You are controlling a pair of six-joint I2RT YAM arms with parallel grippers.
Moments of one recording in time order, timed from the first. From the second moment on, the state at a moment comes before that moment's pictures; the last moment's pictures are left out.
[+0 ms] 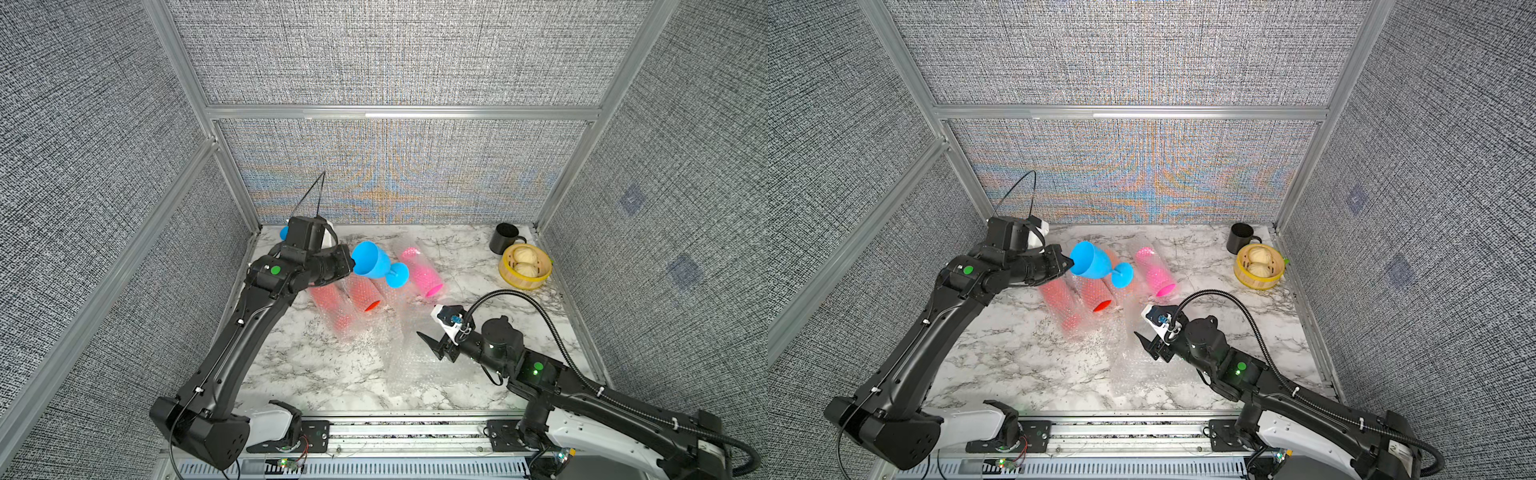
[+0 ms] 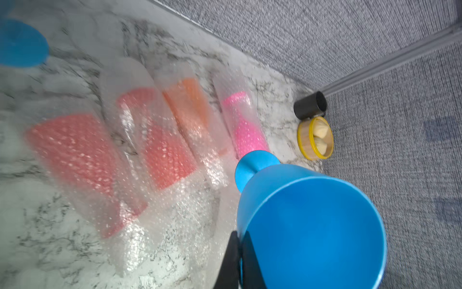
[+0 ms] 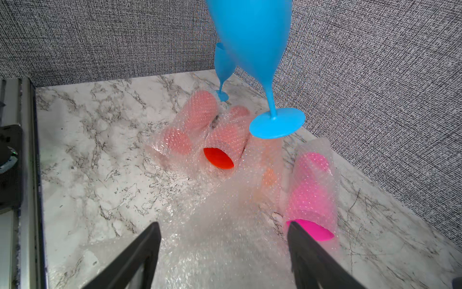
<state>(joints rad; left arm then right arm) -0.40 1.33 1.56 -0.93 0.17 -0.67 0.95 0.84 0.56 0.01 0.11 -0.18</state>
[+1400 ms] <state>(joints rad) -0.14 2.33 2.49 -1.27 -0.14 -0.86 0.95 1.20 0.82 -0.39 0.28 0.20</state>
